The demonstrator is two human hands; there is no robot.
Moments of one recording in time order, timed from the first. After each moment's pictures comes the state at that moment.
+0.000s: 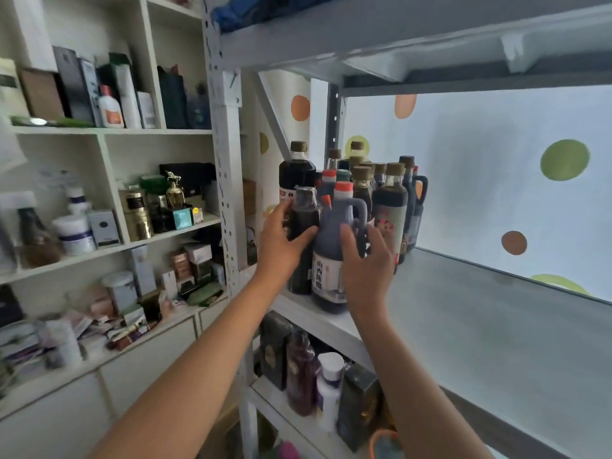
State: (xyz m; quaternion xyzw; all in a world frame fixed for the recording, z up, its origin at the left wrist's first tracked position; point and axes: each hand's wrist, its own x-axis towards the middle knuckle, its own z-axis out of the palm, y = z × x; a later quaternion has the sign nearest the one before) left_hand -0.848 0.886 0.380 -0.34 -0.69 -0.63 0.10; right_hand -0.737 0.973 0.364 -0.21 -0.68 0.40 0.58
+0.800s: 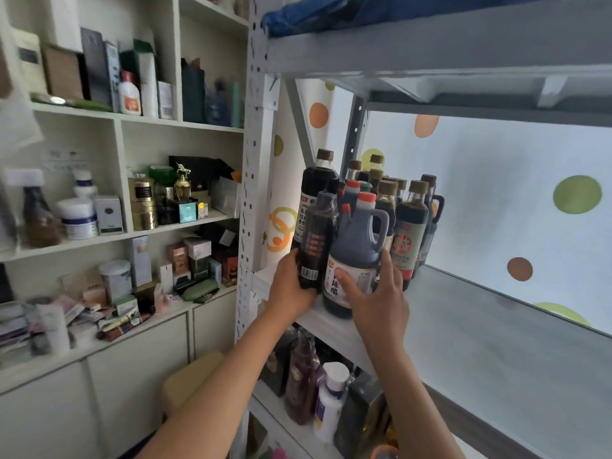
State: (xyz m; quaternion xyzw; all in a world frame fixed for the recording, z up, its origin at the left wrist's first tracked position) left_hand -0.851 0.864 0.324 -0.33 -0.76 -0.57 0.02; right_hand -0.726 0.956 0.337 -0.30 -0.81 0.24 0.44
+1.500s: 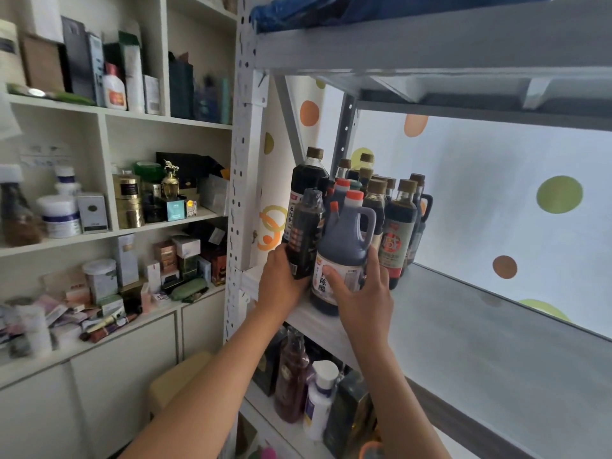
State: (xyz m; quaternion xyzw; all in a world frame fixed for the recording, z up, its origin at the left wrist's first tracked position) left_hand -0.861 0.875 0.324 -0.30 -0.77 -0.55 0.08; right_hand -0.729 0.954 0.338 -0.28 -0.80 0.29 0.45
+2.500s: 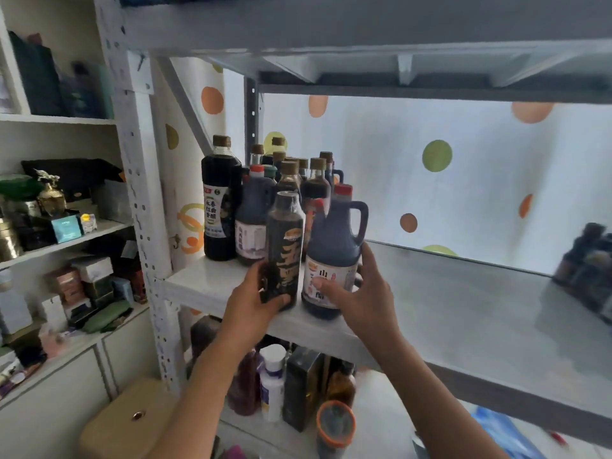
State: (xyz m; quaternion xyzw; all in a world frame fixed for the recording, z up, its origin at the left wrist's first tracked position) left_hand -0.781 0.866 0.322 -0.42 -0.72 -0.54 -0.10; right_hand -0.624 0.973 0.341 -0.32 -0.76 0.35 0.43
